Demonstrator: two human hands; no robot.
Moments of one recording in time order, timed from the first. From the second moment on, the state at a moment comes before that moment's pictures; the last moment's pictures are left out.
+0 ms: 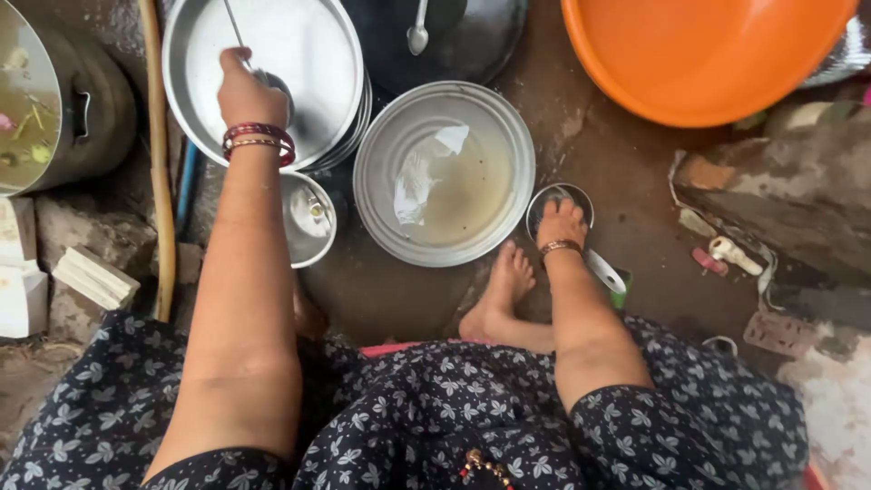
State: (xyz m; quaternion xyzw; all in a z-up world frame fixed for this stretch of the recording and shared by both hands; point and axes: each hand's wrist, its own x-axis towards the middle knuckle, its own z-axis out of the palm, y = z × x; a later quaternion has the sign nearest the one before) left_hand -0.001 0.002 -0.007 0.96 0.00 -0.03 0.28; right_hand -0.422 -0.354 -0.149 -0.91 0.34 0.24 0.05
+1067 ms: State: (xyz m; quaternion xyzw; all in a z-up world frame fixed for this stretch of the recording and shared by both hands) left_hand -0.019 -0.020 0.045 0.93 -0.25 0.21 0.16; right_hand -0.297 -0.225 0.162 -0.59 0.07 0.14 0.79
